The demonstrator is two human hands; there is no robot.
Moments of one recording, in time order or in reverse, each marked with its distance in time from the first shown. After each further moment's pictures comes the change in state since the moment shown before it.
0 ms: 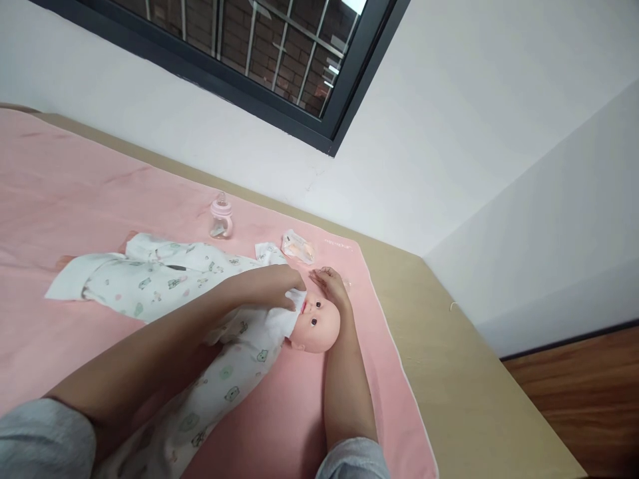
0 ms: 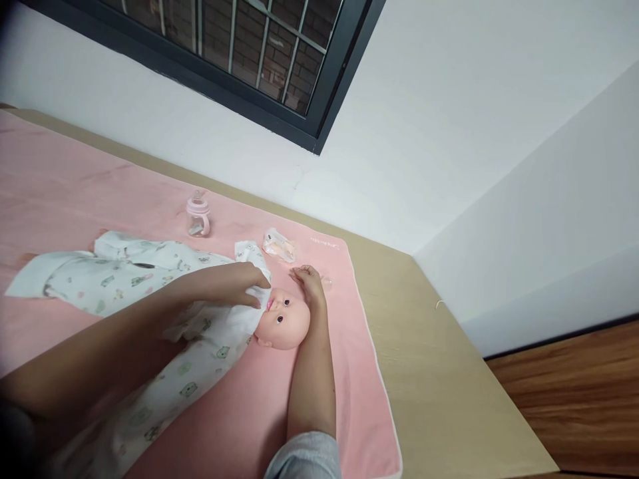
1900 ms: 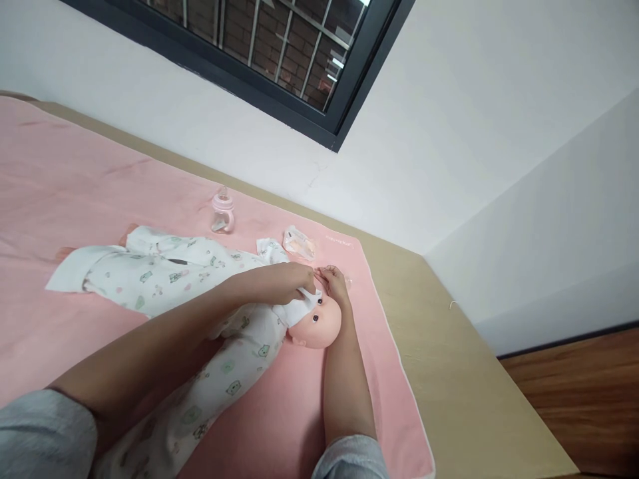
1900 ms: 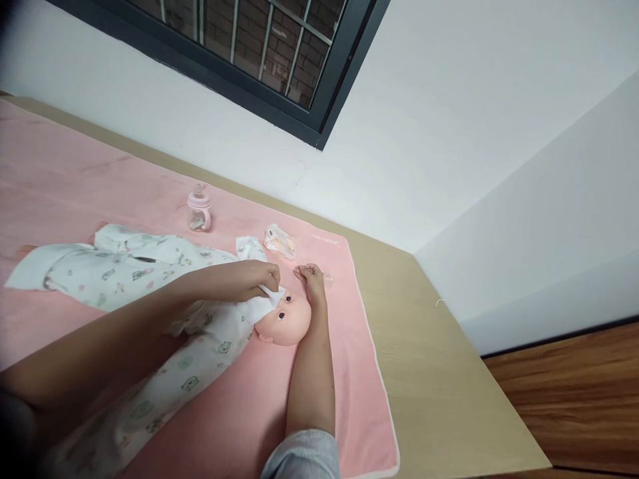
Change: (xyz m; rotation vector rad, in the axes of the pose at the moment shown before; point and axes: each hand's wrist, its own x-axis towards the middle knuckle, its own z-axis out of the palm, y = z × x) left_hand 0.009 0.001 0.007 0.060 0.089 0.261; right_hand 0.005 0.014 -0.009 0.106 0.043 -0.072
